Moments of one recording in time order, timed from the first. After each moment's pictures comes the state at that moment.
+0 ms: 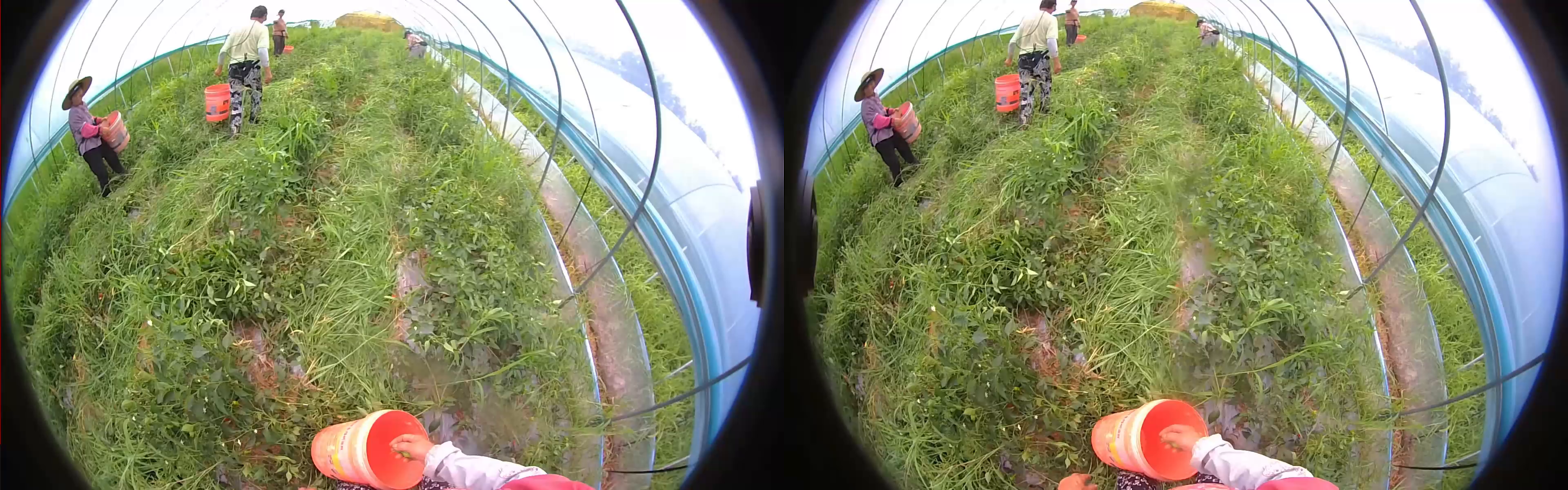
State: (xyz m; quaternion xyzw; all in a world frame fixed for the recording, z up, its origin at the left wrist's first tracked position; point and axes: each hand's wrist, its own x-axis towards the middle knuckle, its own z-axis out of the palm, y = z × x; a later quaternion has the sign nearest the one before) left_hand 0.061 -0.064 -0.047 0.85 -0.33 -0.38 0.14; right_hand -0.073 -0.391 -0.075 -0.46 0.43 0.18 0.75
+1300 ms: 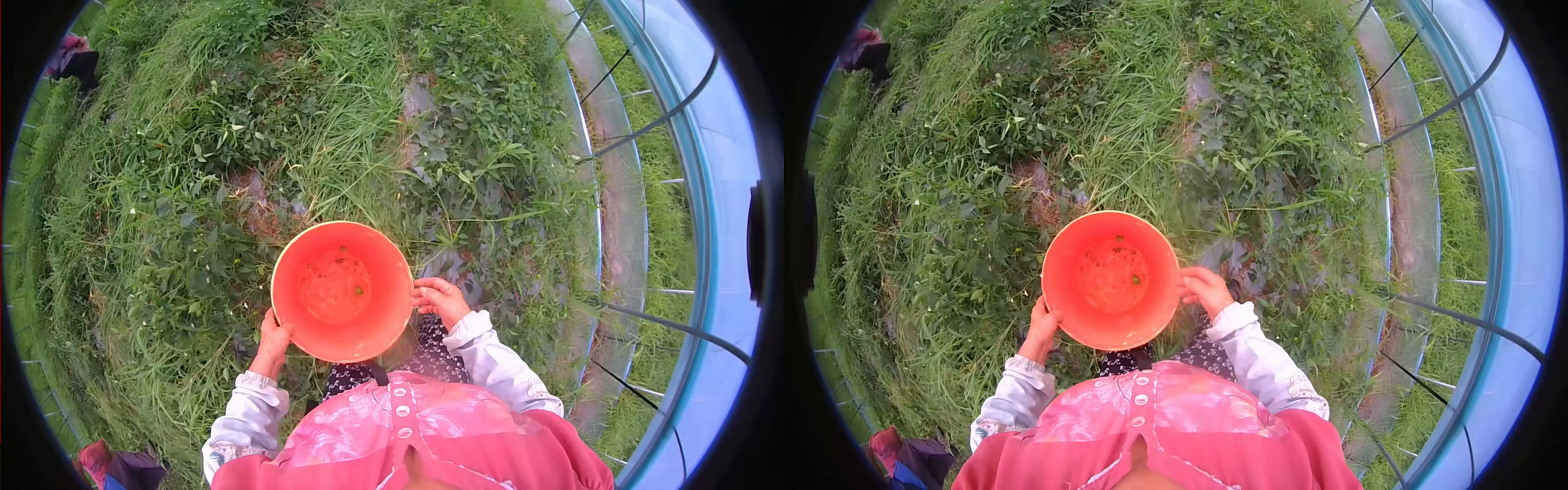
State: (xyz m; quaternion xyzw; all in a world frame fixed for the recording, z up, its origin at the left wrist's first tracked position) left_hand 0.155 -0.109 0.001 0.75 0.02 -0.43 0.51; right_hand -0.079 -0.385 0.030 -0.41 0.45 -0.01 0.79
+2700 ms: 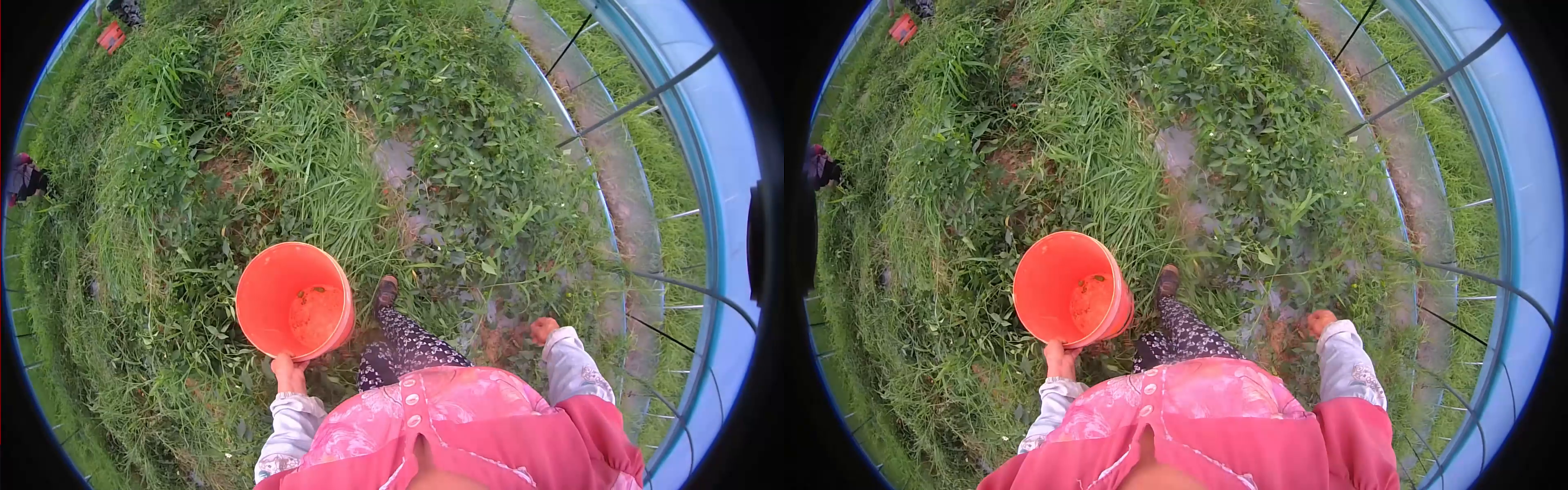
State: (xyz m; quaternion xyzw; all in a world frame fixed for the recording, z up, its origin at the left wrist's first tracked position) left_hand 0.494 -0.357 -0.073 0.71 0.27 -0.42 0.50; right_hand -0.115 -0.576 -0.026 -0.42 0.77 0.17 0.45
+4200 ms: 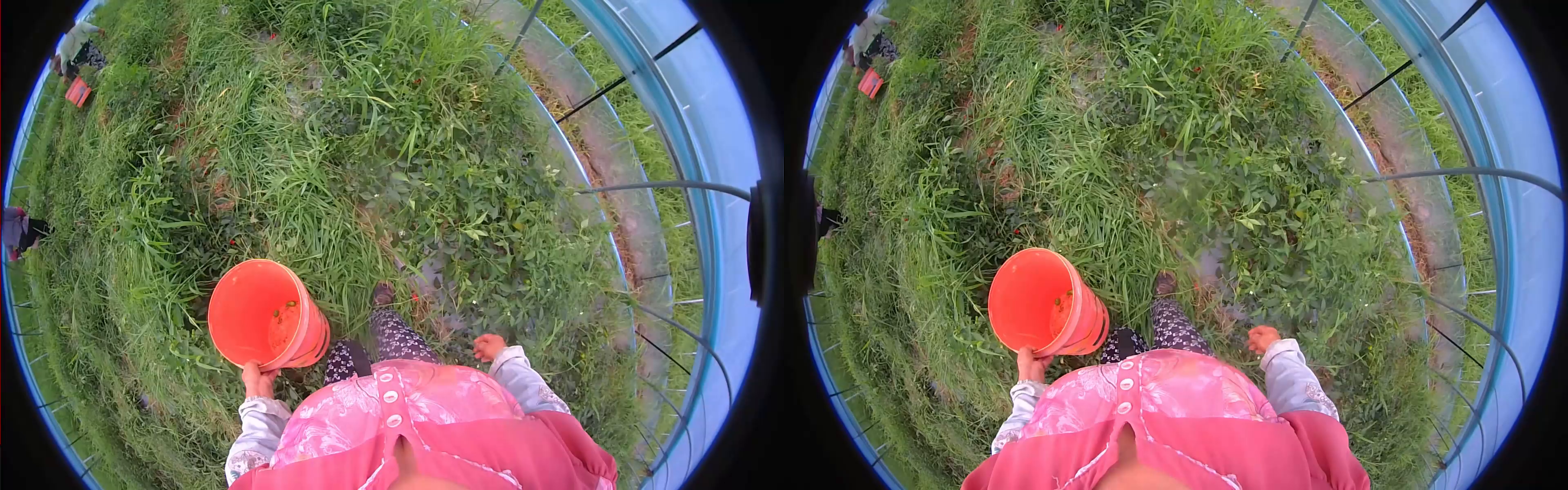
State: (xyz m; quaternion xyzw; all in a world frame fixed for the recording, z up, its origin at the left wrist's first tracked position) left_hand 0.843 -0.818 0.003 0.72 0.20 -0.46 0.48; right_hand 0.250 -0.908 -0.037 -0.25 0.74 0.05 0.62
